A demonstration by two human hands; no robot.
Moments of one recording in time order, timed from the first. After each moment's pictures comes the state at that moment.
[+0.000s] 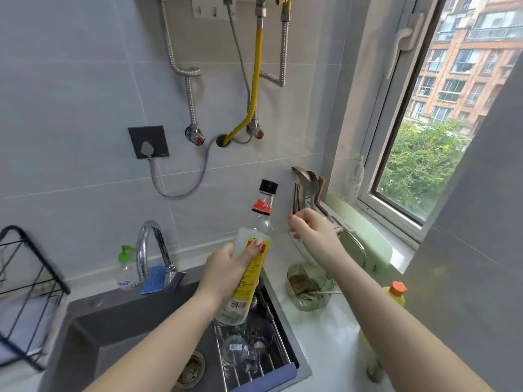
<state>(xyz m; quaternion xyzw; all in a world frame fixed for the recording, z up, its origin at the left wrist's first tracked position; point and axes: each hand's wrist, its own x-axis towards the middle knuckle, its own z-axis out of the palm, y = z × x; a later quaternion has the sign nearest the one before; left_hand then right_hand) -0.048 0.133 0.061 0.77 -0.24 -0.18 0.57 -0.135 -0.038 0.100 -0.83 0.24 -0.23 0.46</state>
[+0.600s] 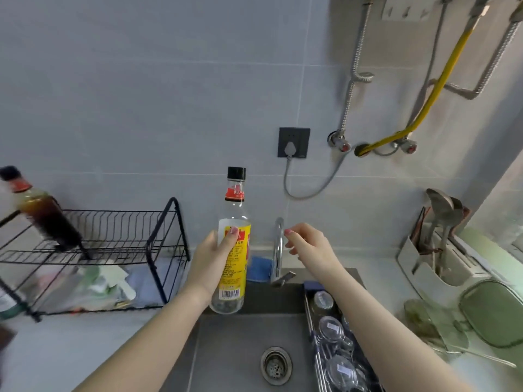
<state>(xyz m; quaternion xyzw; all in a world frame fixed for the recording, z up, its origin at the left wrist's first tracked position) 0.084 0.374 0.070 0.73 -0.09 -0.08 0.68 0.048 0.174 0.077 -0.83 0.14 -0.10 0.53</state>
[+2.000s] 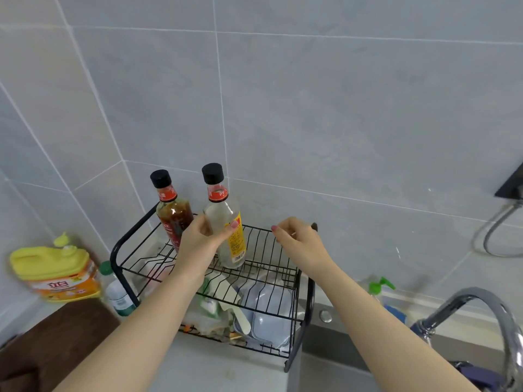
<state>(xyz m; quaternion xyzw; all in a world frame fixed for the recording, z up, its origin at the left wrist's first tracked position) 0.316 0.670 0.049 0.72 0.05 0.05 0.69 0.317 0.470 0.051 -0.85 -0.01 -0.01 0.53</state>
